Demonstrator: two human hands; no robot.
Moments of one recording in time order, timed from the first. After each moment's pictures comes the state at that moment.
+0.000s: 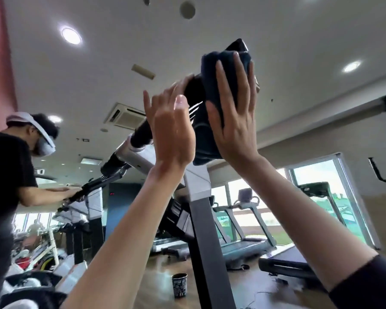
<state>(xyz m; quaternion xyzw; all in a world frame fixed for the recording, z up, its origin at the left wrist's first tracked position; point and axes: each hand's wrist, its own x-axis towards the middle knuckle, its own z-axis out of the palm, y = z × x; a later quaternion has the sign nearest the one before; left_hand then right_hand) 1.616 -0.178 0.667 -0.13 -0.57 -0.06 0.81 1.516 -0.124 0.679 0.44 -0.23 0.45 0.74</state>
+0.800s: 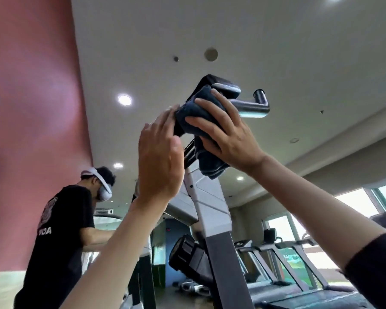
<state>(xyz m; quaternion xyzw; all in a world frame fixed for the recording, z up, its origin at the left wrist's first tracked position) 1.616 -0.181 0.674 -0.06 -0.54 0.27 0.80 1.459 -0.123 0.733 0.46 -0.03 0.31 0.83</state>
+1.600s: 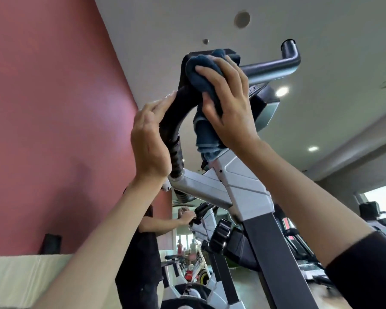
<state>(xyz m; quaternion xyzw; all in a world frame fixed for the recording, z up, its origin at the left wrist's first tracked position) 1.632 -0.155 0.680 -0.06 -0.59 0.21 0.78 1.484 -0.150 0.729 0.48 0.04 0.66 0.58</state>
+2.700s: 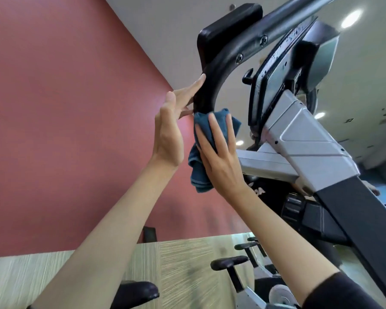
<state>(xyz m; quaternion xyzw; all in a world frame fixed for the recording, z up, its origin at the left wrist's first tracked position) 1.672 -0.115 0.679 0.04 -0.76 0.23 0.61 1.605 -0.253 0.659 0.42 0.03 0.74 0.53</state>
